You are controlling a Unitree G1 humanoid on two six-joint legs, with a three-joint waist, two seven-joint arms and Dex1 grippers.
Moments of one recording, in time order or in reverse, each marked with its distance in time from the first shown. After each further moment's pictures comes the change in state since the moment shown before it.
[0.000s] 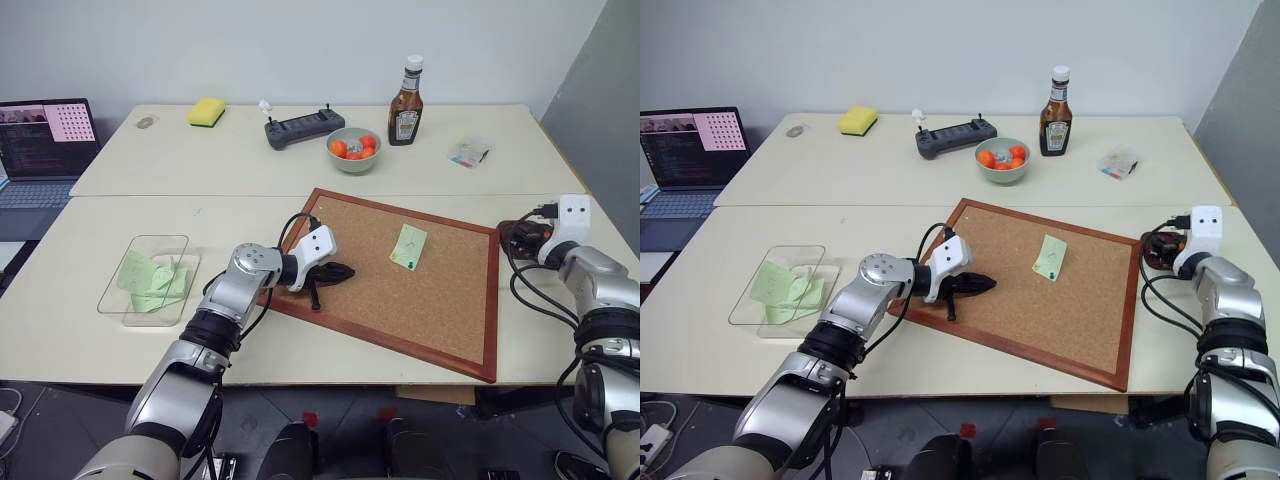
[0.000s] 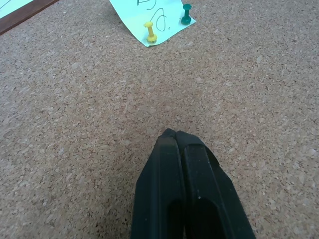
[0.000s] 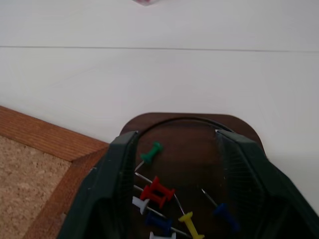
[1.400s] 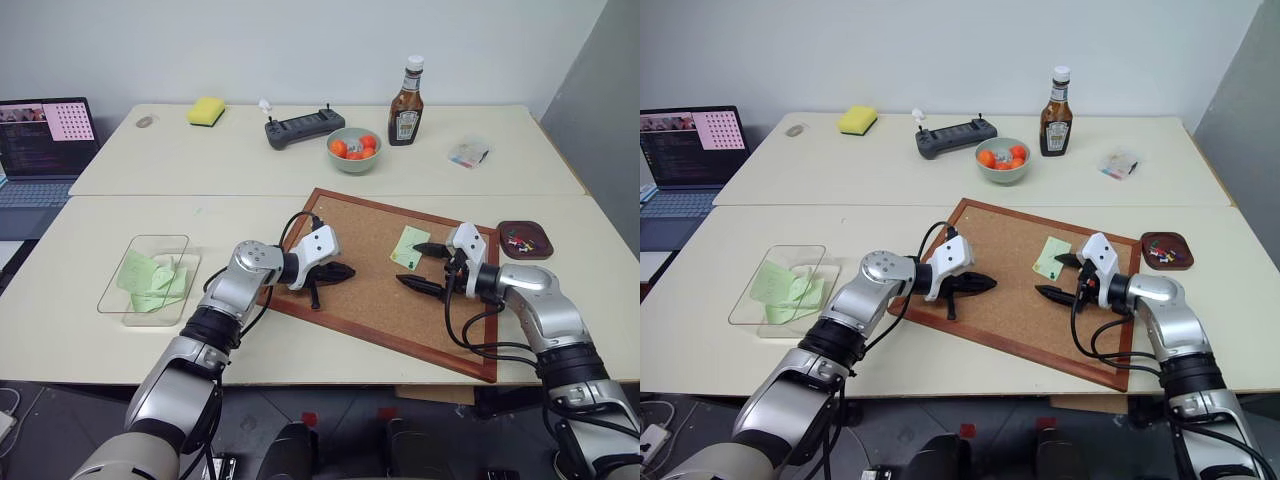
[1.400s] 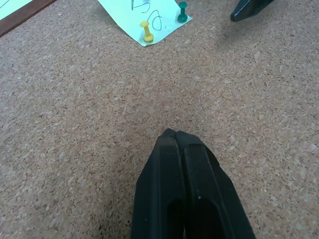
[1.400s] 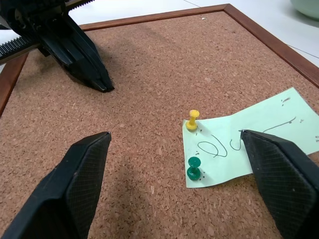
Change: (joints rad) left arm -0.019 0.008 -0.019 0.022 0.007 -0.023 -0.008; right arm 0.237 0.103 0.328 -0.511 0.069 -0.081 0.559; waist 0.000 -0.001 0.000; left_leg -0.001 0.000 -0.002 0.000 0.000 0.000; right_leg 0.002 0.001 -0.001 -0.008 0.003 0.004
